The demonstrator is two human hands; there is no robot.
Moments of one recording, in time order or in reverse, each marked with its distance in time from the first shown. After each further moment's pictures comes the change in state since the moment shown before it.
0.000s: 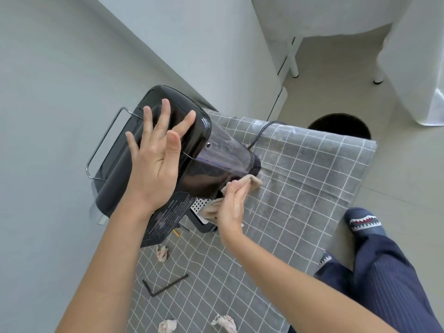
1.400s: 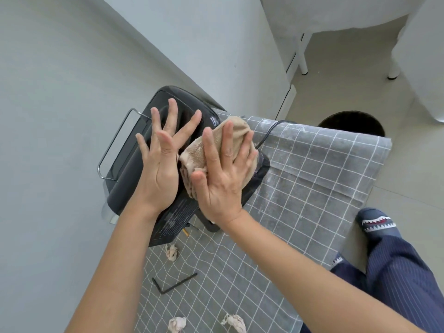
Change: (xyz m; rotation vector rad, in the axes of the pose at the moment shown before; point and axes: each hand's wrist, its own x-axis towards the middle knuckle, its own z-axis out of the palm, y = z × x) left_hand 0.001 -0.004 -0.002 -0.203 -0.050 -0.048; right_hand -0.006 -0.061 0.025 -0.514 0.164 -1.153
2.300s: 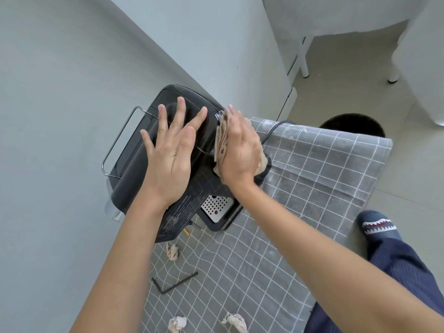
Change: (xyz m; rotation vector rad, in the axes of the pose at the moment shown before) left_hand 0.002 0.002 0.003 0.165 0.037 0.019; right_hand 0.051 0.010 -0.005 0.326 0.069 0.514
